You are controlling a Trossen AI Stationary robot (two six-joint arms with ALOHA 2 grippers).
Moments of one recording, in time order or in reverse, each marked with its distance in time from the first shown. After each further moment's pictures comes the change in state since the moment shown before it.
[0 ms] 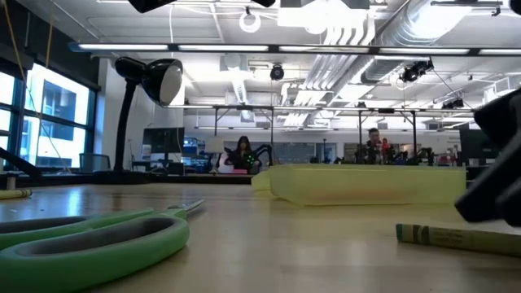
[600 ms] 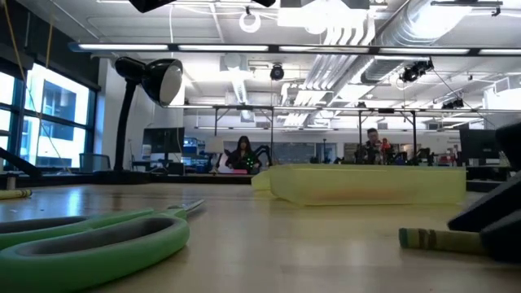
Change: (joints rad) left arm 0.000 0.000 0.000 0.001 -0.003 0.008; right arm 0.006 0.166 0.006 0.074 0.202 0.008
